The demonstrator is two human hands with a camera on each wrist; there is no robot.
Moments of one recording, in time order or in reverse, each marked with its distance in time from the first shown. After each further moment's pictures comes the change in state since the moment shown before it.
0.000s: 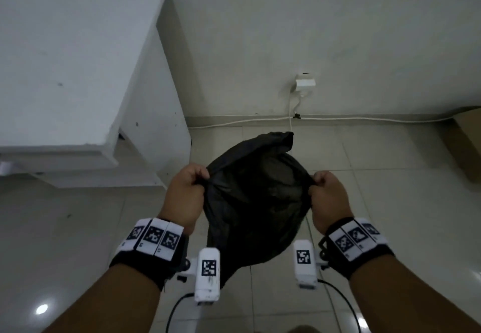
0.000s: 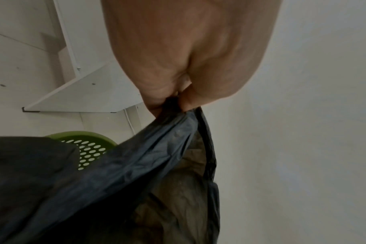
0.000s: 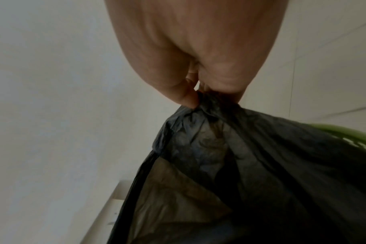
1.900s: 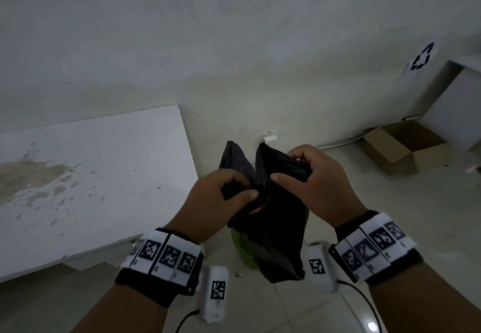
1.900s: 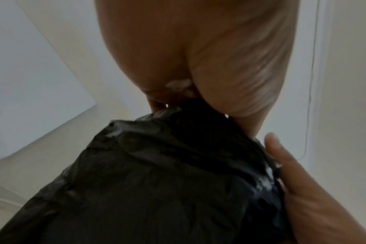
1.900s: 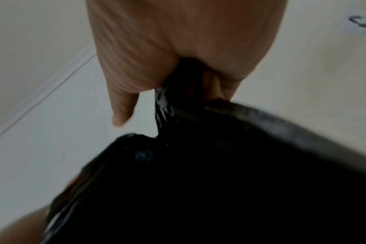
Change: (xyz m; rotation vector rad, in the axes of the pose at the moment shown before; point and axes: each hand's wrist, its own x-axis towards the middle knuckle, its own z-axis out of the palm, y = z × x) left_hand -0.129 0.299 -0.194 0.404 -0.513 0.708; right_hand -0.320 -0.333 0.044 -0.458 0.128 -0.716
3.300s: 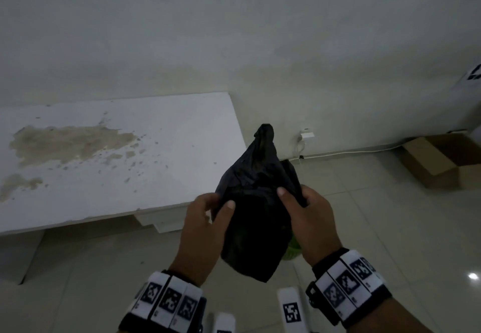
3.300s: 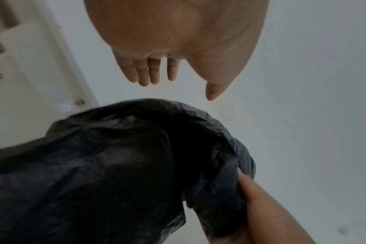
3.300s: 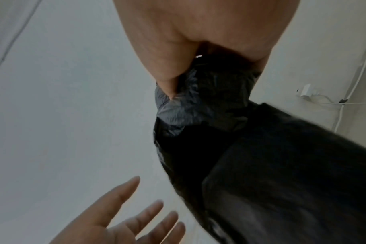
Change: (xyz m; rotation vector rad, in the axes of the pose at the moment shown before) left_hand -0.153 -0.069 -0.067 -0.290 0.390 -0.471; right_hand -0.096 -0.073 0.139 0.442 -0.003 0.343
